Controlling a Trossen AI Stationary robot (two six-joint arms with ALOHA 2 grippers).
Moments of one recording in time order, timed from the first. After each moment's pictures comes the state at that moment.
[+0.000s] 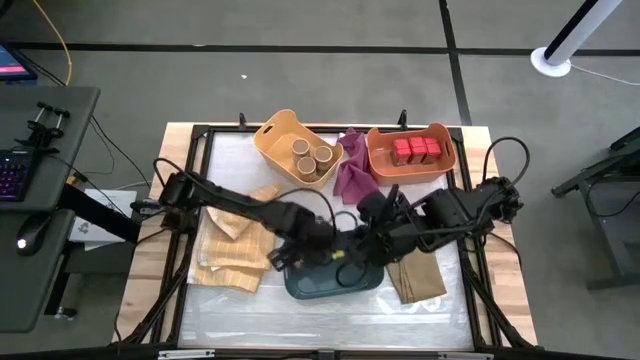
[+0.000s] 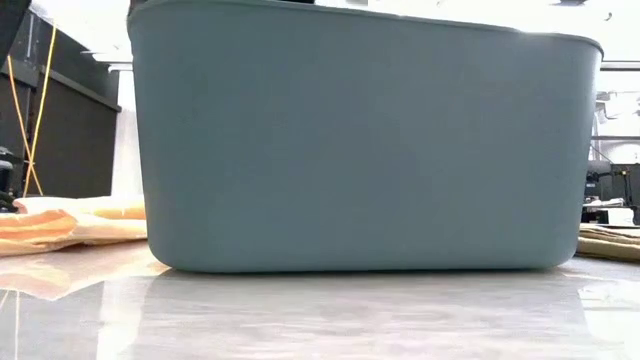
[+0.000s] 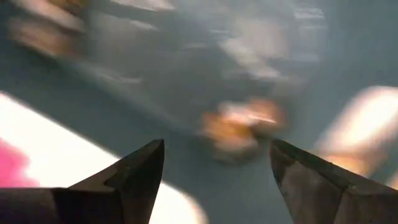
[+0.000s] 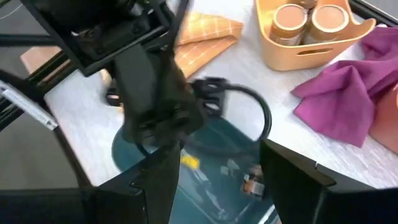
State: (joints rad) left arm -0.23 1.98 1.68 -1.12 0.00 0.69; right arm 0.46 1.88 2.34 -1.55 0.51 1.08
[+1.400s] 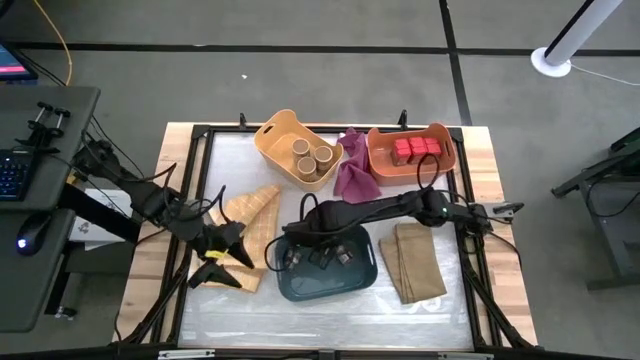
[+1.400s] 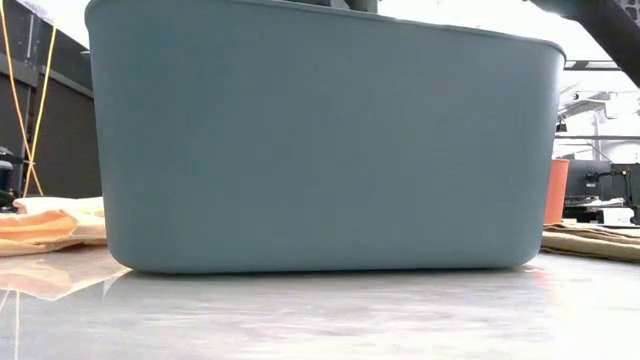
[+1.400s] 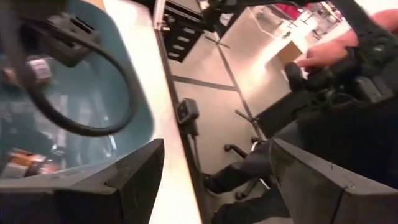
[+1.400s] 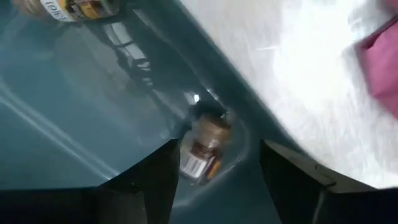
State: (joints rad) left arm -0.58 0.93 0.85 -0.35 0.06 -0.60; right arm 0.19 2.37 2.34 -1.57 0.04 0.71
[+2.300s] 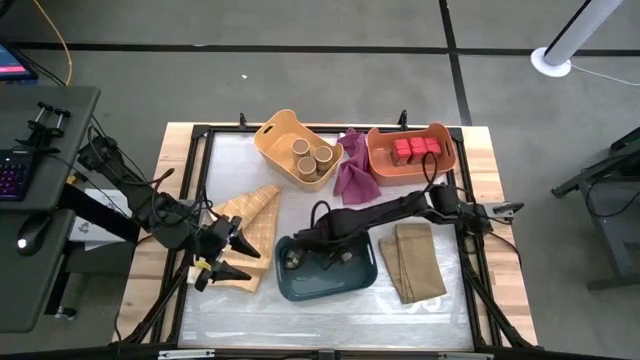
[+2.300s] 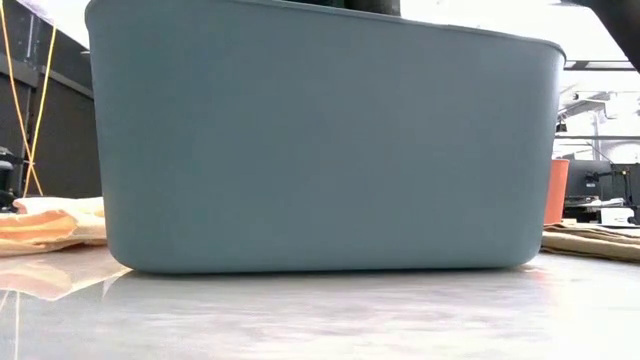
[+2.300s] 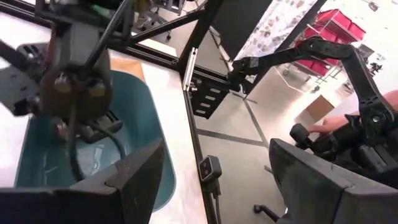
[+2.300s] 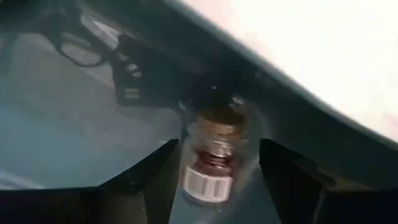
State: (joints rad) left arm -0.69 0.93 0.85 -0.20 -0.31 -0.60; right arm 0.19 2.25 1.93 -1.31 0.02 1.01
